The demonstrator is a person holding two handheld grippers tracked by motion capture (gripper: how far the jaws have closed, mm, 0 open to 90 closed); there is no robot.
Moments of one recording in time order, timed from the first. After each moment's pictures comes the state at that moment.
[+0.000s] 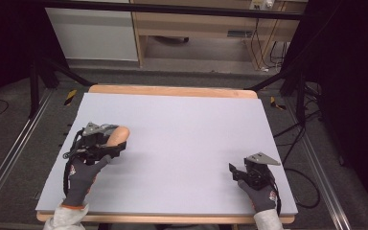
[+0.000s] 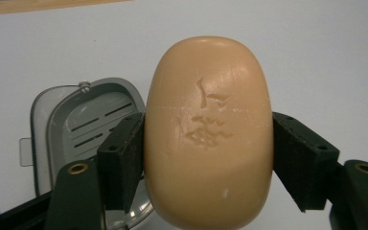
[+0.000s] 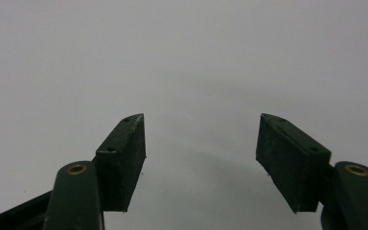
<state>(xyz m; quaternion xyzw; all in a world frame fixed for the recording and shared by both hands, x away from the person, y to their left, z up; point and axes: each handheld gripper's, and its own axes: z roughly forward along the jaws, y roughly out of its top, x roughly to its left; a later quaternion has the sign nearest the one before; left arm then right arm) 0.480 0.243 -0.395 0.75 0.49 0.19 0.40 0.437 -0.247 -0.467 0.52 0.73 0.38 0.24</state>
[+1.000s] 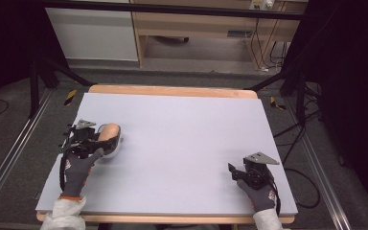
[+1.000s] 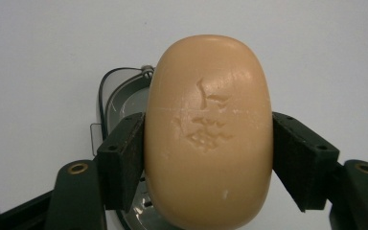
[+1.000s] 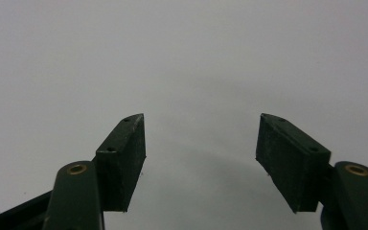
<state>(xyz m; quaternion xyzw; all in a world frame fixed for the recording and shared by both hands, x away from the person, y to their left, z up) 0.506 0.272 -0.415 0.72 0.54 0.20 0.38 0.439 -0.246 -0.468 0.52 0.73 0.38 0.24</state>
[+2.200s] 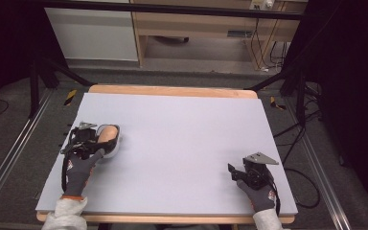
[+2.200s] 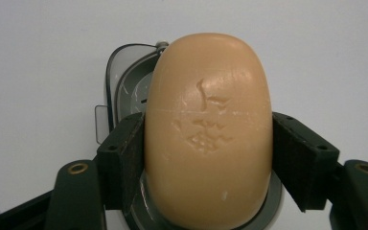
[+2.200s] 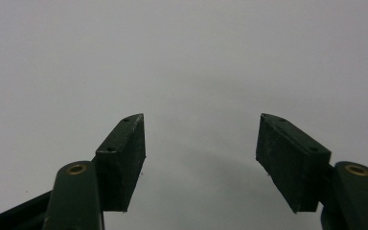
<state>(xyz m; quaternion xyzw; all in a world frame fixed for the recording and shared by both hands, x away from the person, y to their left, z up) 0.513 0.274 -0.430 0.72 0.57 0.19 0.35 0.439 -0.244 -0.468 0.52 0.73 0.38 0.24</state>
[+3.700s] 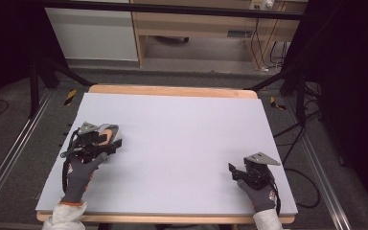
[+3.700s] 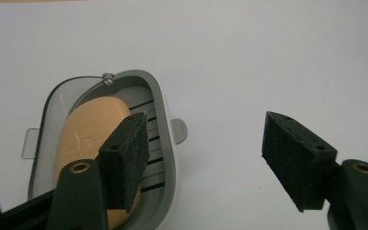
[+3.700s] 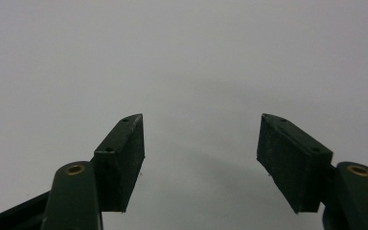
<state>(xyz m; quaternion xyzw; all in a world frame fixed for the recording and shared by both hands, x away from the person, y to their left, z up) 0.489 0.256 -0.411 0.73 0.51 0.19 0.41 0.438 -0.246 -0.467 0.52 0.73 0.38 0.25</state>
